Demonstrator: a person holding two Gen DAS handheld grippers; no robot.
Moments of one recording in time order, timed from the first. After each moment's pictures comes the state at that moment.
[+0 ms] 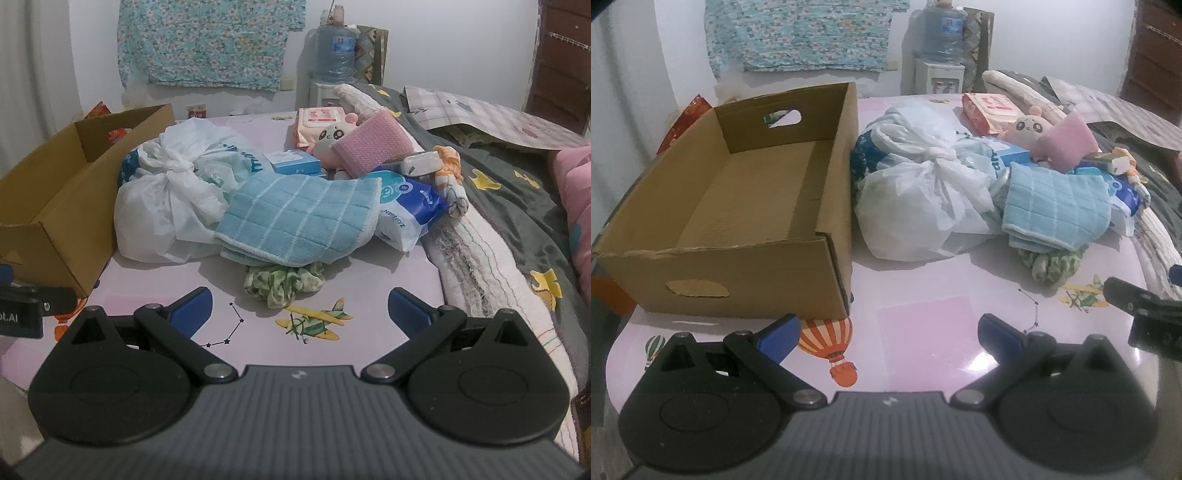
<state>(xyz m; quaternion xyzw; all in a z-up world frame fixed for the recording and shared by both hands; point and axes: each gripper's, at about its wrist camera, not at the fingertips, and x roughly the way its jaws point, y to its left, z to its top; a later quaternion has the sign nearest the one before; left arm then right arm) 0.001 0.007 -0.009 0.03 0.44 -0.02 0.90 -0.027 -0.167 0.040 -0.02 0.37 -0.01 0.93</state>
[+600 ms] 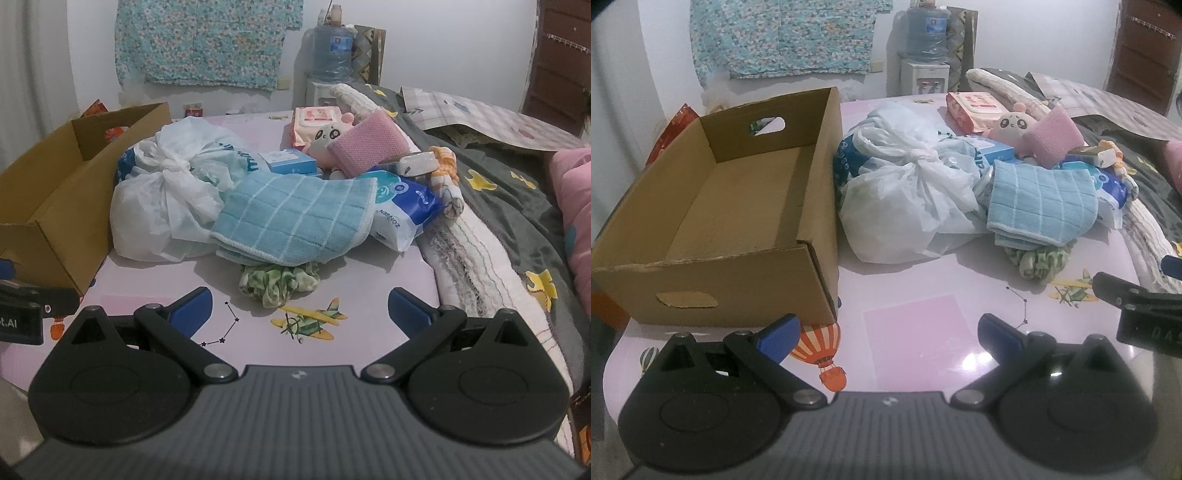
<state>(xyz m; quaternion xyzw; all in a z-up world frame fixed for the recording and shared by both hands) 0.001 0.001 -0.007 0.04 0.44 -0.04 0.90 -0.027 -0.168 0.041 -0.02 0.37 -0.01 0.93</state>
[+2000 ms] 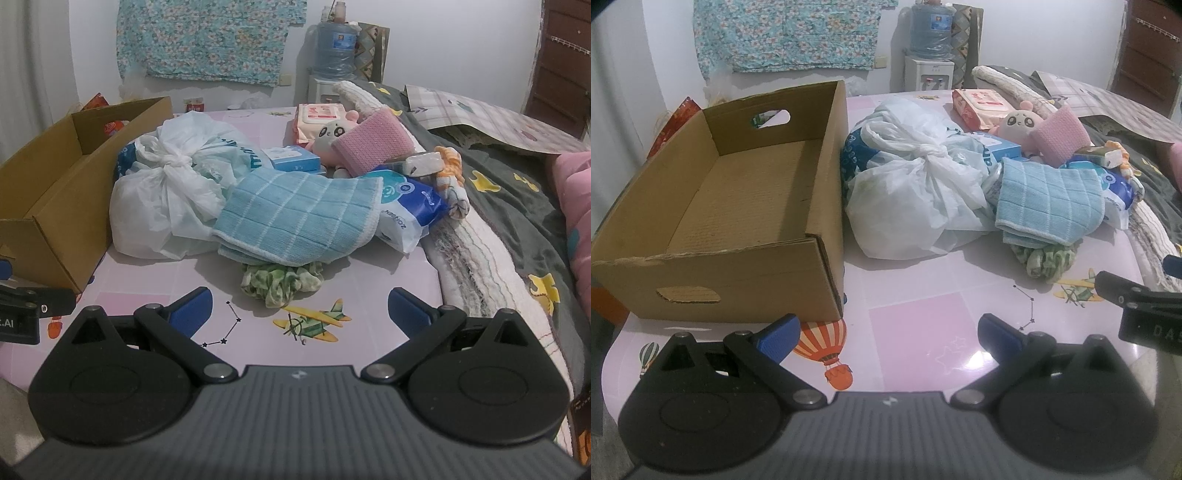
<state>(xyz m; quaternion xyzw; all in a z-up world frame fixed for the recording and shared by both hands) 0.006 0.008 -0.012 0.03 0.44 -0.03 0.89 -0.021 -0.165 0.037 -0.02 0.38 -0.01 0.93</state>
